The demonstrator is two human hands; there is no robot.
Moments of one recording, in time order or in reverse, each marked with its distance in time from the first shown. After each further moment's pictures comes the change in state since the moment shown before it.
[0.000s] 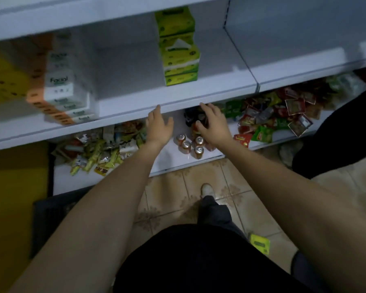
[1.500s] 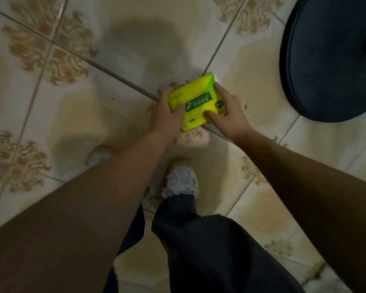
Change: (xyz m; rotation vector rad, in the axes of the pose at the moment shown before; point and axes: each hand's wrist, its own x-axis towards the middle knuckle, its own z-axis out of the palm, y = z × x) left_hand -0.221 -0.324 0.826 0.133 -0.956 -0.038; right_hand -0.401 0.691 0.413 0.516 0.110 1.170
